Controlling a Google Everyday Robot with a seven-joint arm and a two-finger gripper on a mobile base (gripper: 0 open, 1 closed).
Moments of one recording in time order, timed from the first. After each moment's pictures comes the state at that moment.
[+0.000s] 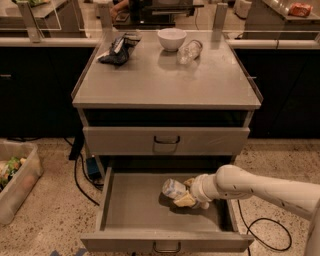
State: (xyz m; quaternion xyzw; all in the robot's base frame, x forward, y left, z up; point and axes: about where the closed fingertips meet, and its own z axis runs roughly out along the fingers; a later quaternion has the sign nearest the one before) arm 0.580 -0.114 0.443 -0.50 0.79 0.15 0.31
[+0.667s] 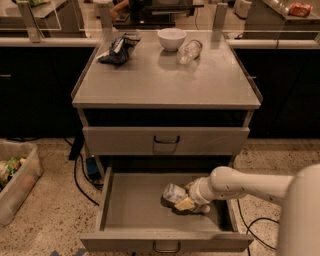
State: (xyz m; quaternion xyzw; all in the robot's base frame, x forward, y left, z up) arm 0.582 -0.119 0.408 -0.51 0.81 0.14 0.27
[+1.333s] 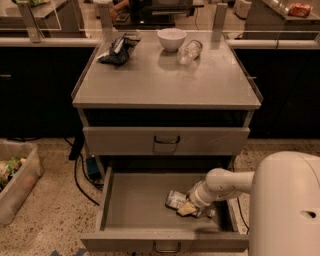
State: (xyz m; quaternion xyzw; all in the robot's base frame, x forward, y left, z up) arm 0.580 -0.133 0.354 -0.50 0.83 0.13 0.21
